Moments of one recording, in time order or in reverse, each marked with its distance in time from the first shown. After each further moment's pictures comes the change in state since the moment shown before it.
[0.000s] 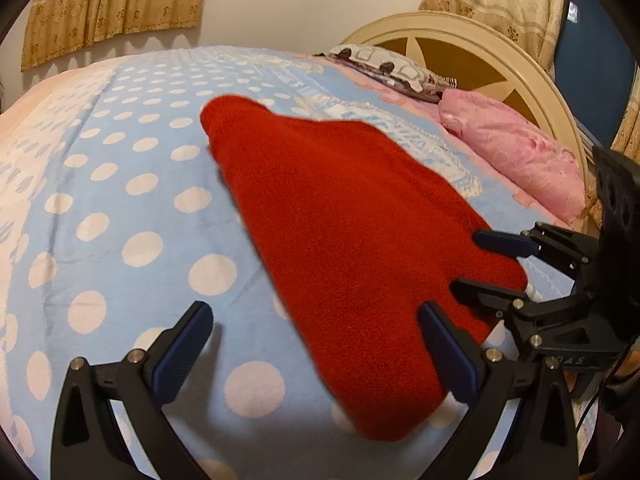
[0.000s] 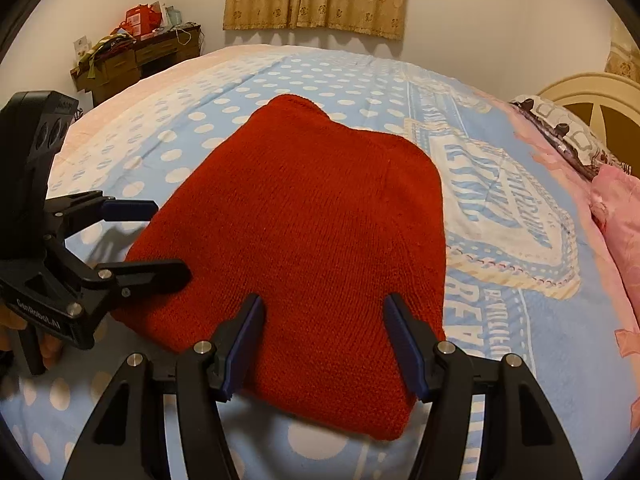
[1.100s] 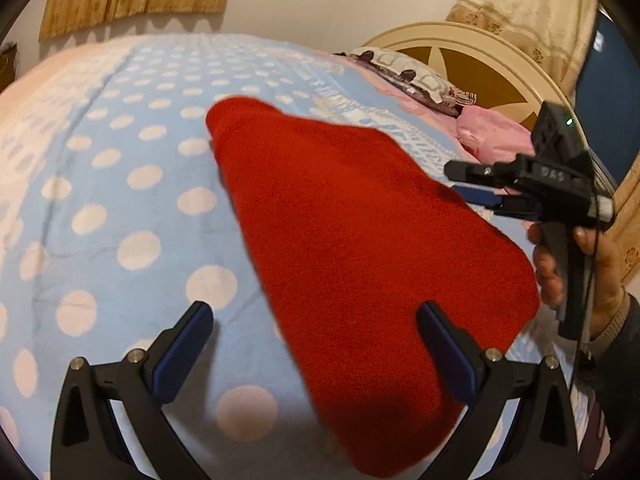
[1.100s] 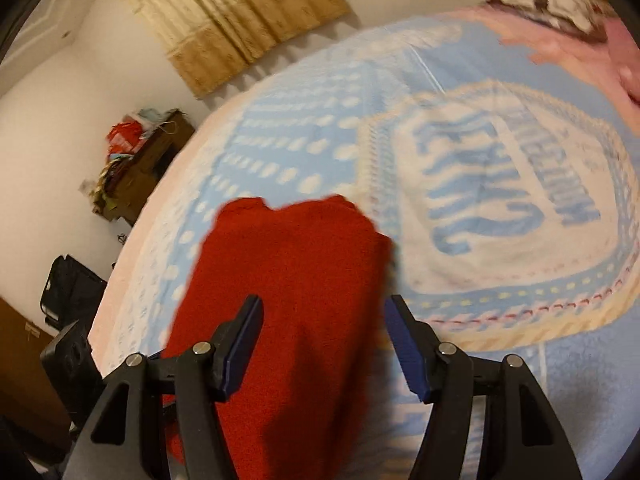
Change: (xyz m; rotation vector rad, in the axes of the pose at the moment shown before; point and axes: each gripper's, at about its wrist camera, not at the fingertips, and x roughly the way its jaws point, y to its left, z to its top) left arm 0.018 0.011 0.011 -0.115 0.030 -0.002; right arm 0.059 -0.133 0.051 0.485 0.020 0.341
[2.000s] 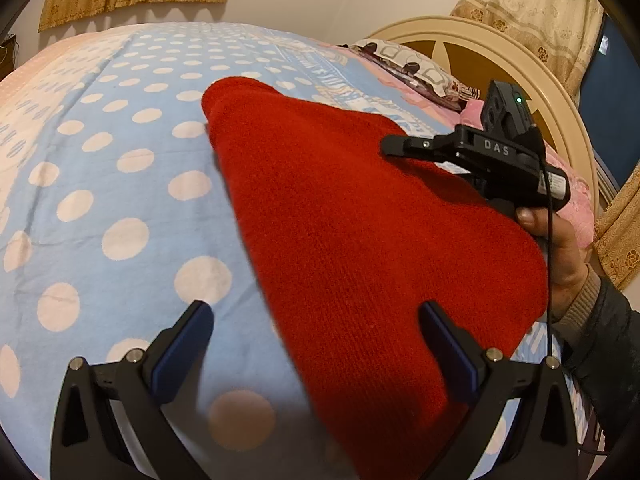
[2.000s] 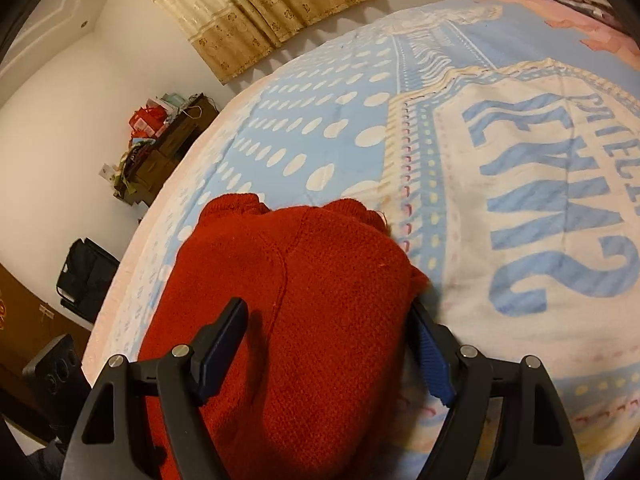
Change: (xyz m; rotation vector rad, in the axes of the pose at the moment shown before) left arm 0.010 0.000 -0.002 -0.008 0.025 -0.003; right arm 0.066 -0.003 0.025 -0.047 0.014 0.139
